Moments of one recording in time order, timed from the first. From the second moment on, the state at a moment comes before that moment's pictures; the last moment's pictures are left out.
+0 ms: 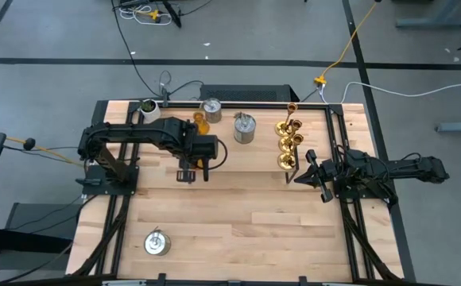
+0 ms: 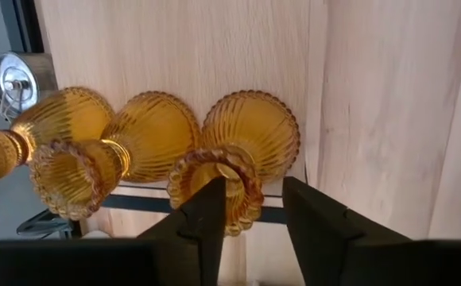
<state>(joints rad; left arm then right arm) -0.03 1.69 1.80 -1.54 -0.24 0.01 0.01 0.19 0.02 0.18 -0.25 0.02</state>
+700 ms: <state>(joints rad) -0.03 1.65 1.80 -1.55 -0.24 0.02 0.01 0.19 0.02 0.18 -0.25 0.02</state>
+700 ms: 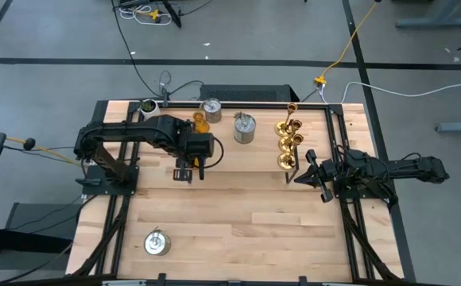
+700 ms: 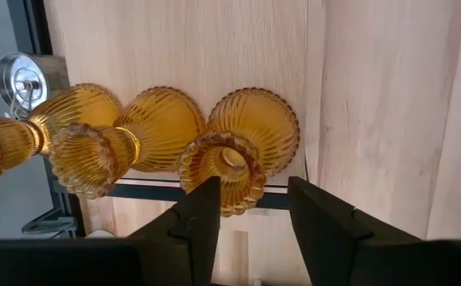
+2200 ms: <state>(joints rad) 0.30 1.51 1.91 -1.41 -0.45 0.35 0.01 0.19 0.02 0.17 -0.25 0.02</state>
